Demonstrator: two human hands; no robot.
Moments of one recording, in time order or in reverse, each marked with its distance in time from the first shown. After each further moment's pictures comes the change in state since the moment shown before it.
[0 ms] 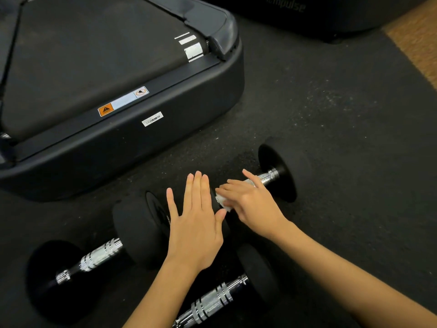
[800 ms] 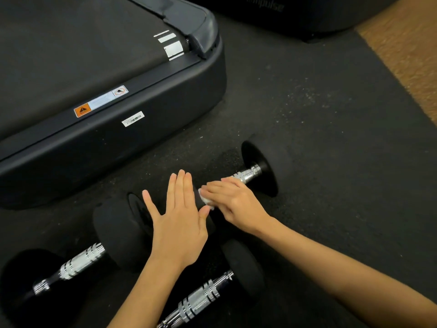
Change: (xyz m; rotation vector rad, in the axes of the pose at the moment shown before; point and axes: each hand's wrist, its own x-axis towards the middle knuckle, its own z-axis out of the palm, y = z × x) left_hand 0.002 -0.003 0.003 -0.008 -0.023 -0.003; right_hand -0.007 0.005 0.006 0.120 0.067 -0.091
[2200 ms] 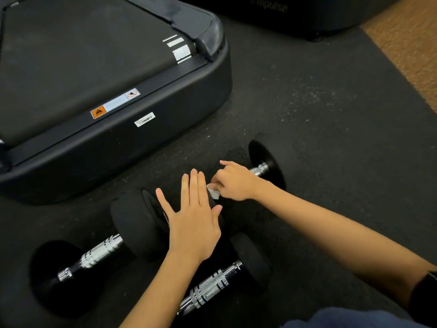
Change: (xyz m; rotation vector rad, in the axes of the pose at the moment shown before) left_hand -0.007 0.011 -0.004 0.087 -0.024 -0.025; right_hand 0.063 0.006 -0.019 -0.100 -0.501 0.124
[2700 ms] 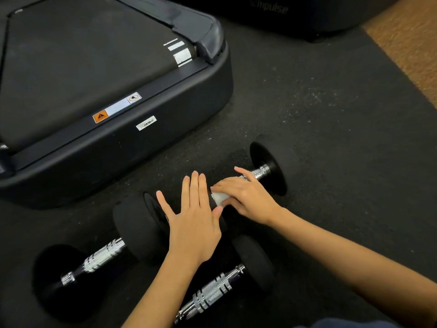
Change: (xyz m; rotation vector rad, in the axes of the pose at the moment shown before) left_hand 0.004 -0.004 0.000 -0.019 0.001 0.012; right_hand -0.042 0.014 0.043 0.022 0.376 -0.121
